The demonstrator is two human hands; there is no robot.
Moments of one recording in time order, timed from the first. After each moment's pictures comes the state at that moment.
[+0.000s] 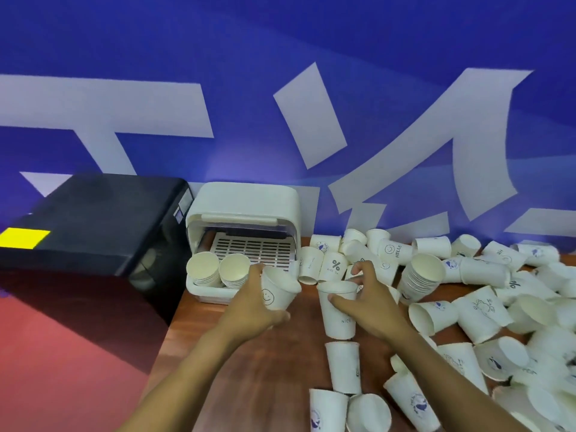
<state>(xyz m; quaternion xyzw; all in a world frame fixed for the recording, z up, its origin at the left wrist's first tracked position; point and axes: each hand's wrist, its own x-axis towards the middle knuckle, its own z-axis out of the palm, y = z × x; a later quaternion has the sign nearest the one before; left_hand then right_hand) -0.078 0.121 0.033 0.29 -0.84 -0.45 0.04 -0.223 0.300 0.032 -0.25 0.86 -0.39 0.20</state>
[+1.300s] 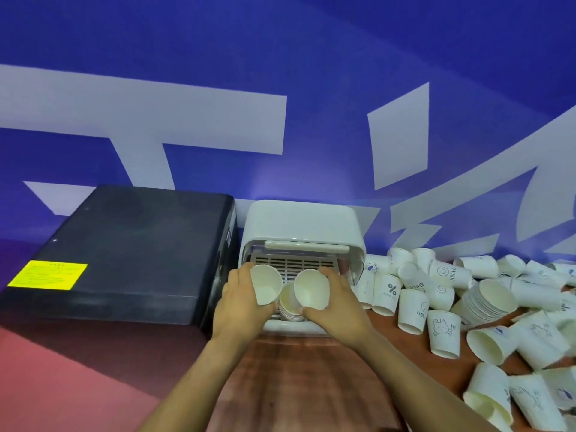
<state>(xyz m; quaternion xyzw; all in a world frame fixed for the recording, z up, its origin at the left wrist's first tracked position) -0.042 -0.054 0.014 0.37 -0.86 -0.34 0.09 -0.157 0.096 0.011 -0.29 0.88 -0.33 0.19</state>
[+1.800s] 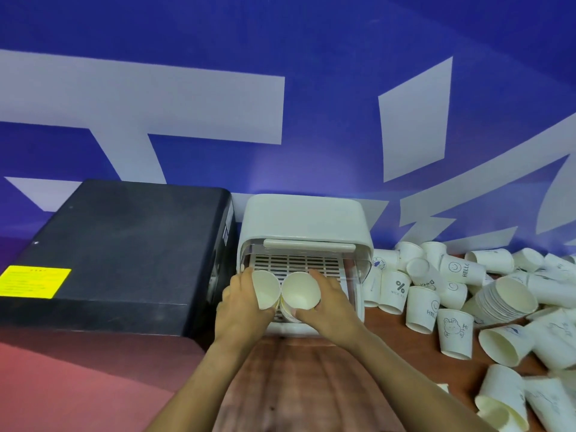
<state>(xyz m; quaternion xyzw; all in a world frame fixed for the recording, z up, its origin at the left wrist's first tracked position) -0.057 -0.060 -0.016 0.38 -0.88 -0.28 0.04 -0.169 0.076 -0.021 -0.29 0.87 -0.32 0.25</state>
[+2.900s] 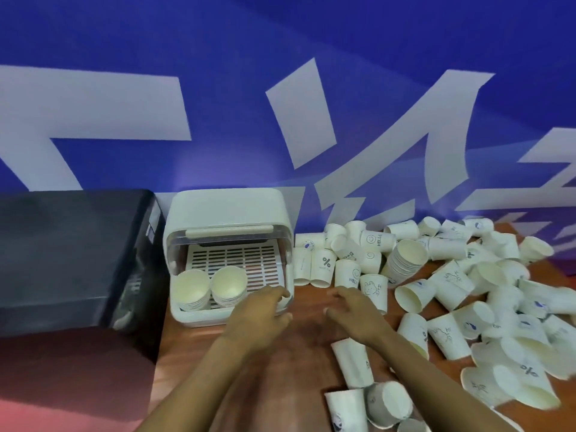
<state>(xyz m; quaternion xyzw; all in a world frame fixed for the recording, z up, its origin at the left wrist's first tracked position) -0.090 0.064 0.013 0.11 -0.94 -0.30 -0.07 -0.188 0.252 0.001 -0.19 0.92 -0.27 0.23</state>
